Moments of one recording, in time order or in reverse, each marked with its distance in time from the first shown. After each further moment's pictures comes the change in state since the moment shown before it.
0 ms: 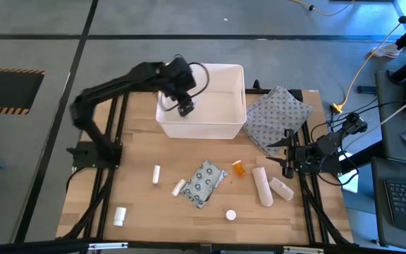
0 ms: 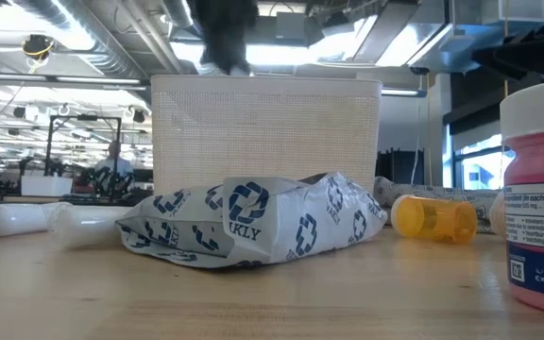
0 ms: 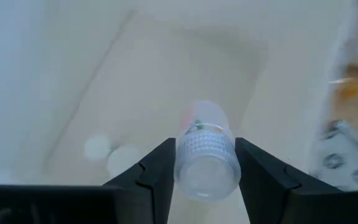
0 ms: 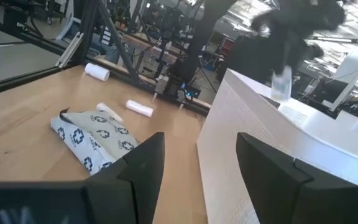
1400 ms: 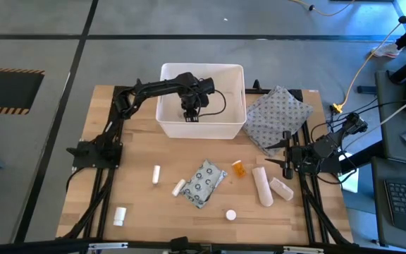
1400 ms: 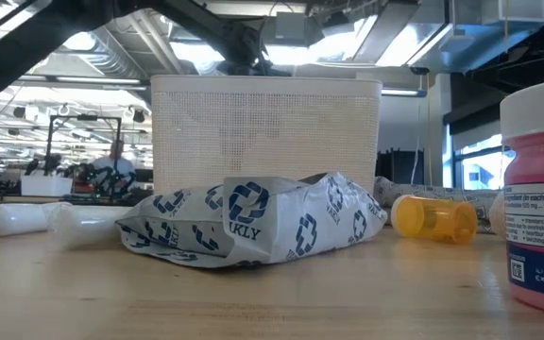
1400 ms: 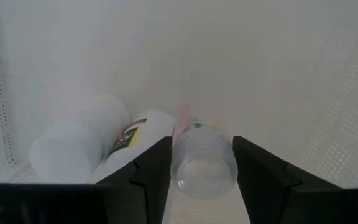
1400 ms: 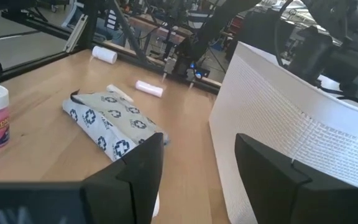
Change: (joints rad) left arm 0.032 0.495 0.123 -0.173 -0.118 0.273; right arm 0.000 0.000 0.000 -0.113 0.000 0.132
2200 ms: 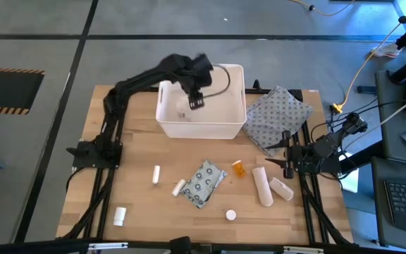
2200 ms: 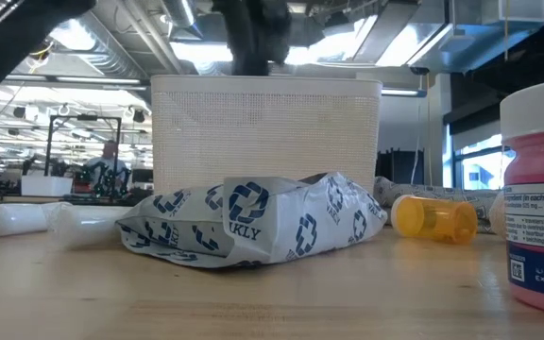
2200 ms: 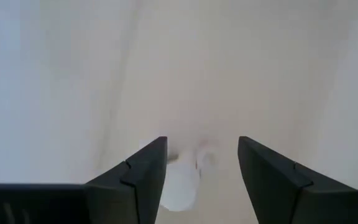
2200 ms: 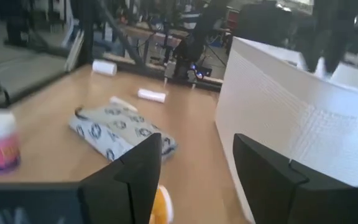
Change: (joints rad) left arm -0.002 -0.123 0.308 -0.059 0.002 -0.043; right arm 0.000 0.000 0.000 0.015 0.001 0.156
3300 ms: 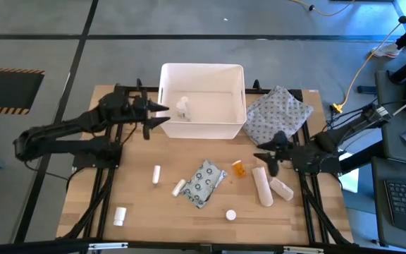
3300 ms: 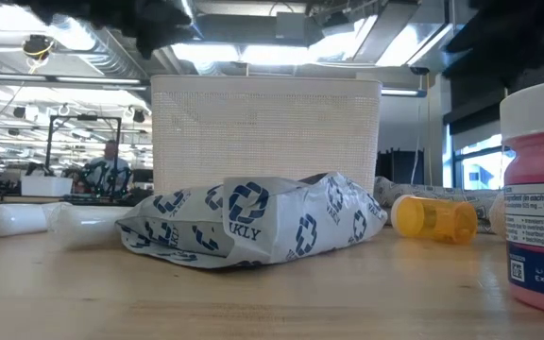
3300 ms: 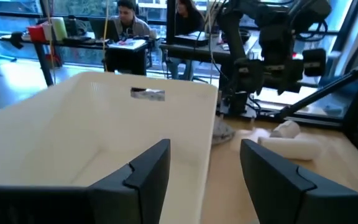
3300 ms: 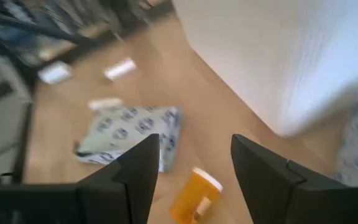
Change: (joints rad) left arm -0.085 -1.333 -1.596 1.331 0.252 -0.254; right arm -0.115 0.782 0.538 -0.327 0.002 0.915
